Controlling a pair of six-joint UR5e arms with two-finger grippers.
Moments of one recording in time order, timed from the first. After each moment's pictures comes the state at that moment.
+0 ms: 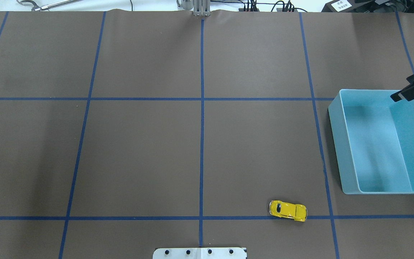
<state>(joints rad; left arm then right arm) -1.55 -1.55 -1.53 -1.86 -2.48 -0.13 1.24 -1.51 1.84 -1.36 2.44 -0.11</state>
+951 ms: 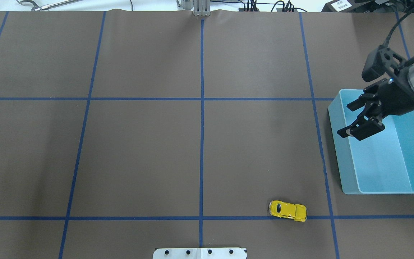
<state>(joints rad) -1.55 -1.52 -1.60 -1.70 -2.39 -0.11 0.95 -1.51 2.12 -1.32 2.41 0.06</state>
